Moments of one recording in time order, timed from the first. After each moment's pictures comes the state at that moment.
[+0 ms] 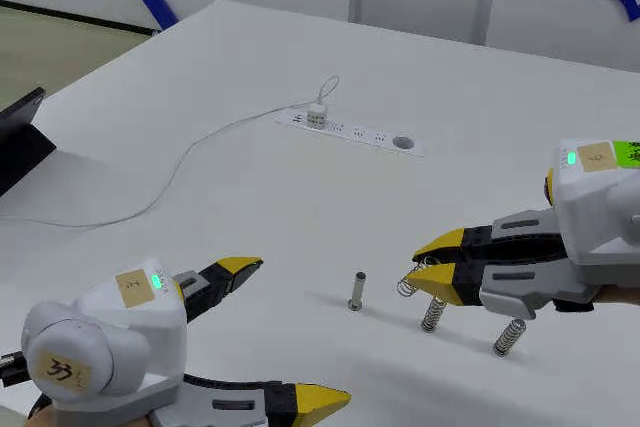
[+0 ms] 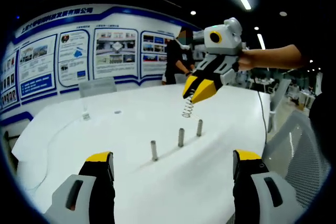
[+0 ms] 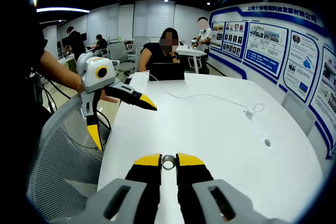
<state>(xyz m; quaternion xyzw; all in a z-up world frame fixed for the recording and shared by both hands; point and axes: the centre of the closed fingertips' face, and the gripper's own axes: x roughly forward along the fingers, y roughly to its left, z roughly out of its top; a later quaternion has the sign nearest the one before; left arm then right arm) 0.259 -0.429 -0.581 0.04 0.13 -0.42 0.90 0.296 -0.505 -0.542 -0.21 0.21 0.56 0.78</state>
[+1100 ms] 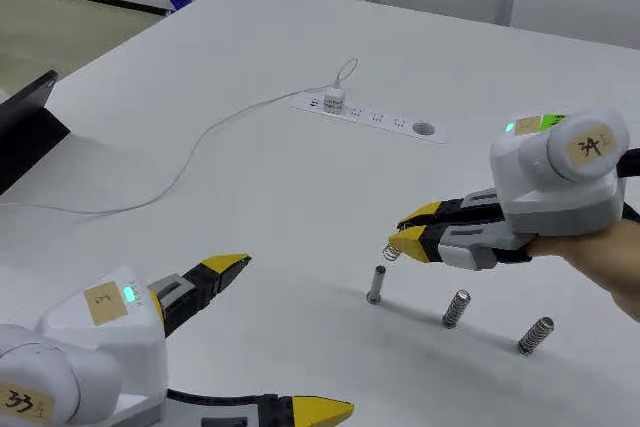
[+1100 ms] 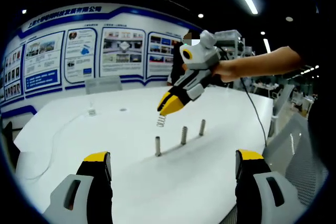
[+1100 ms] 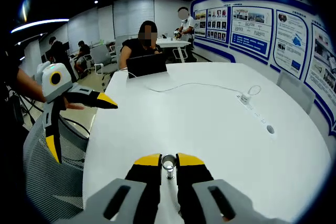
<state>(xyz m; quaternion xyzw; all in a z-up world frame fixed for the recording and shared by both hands) 0.250 -0.417 -0.583 0.02 0.14 -0.40 0.90 0.355 -0.478 -0.584 -0.17 0.27 0.51 0.80</state>
